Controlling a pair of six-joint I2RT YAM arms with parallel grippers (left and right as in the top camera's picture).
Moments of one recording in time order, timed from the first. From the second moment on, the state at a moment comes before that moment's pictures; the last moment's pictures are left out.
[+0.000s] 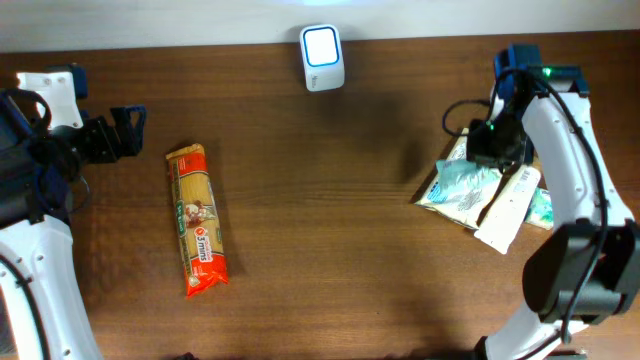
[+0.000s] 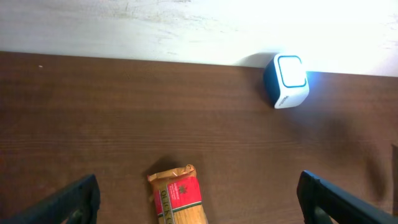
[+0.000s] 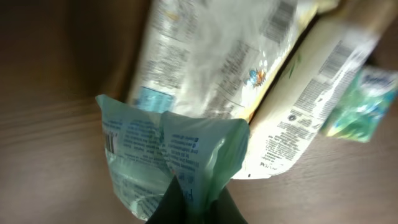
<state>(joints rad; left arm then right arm) 0.41 1.38 1.42 -0.69 0.52 0.14 -0.09 1.88 1.66 -1.33 0.01 0.18</state>
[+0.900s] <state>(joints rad) 0.41 1.38 1.42 -0.69 0.52 0.14 0.84 2.24 1.77 -0.41 -0.47 0.26</state>
